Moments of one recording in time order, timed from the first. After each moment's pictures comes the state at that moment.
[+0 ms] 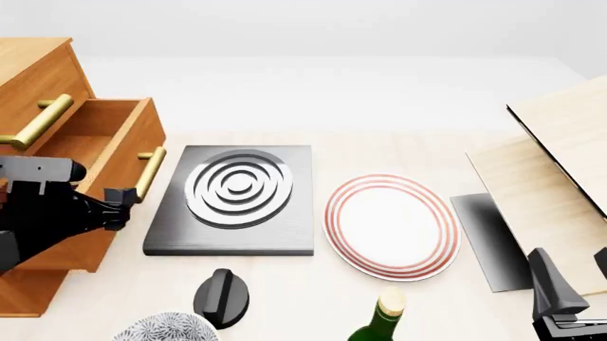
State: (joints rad) left arm -0.04 0.99 -0.52 0.14 0.08; right arm 0.01 0.00 -0.01 0.01 0.00
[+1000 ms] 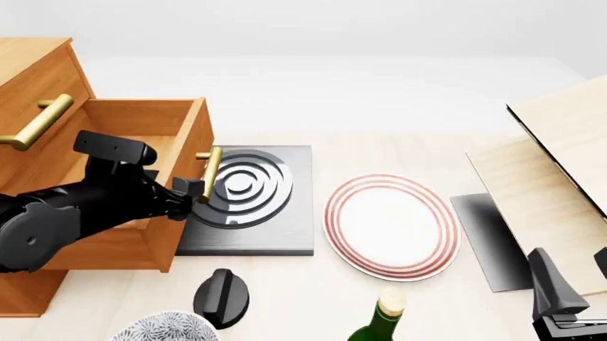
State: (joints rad) left arm -0.34 1.13 -0.66 0.17 0.00; right arm 0.01 0.00 -0.01 0.01 0.00
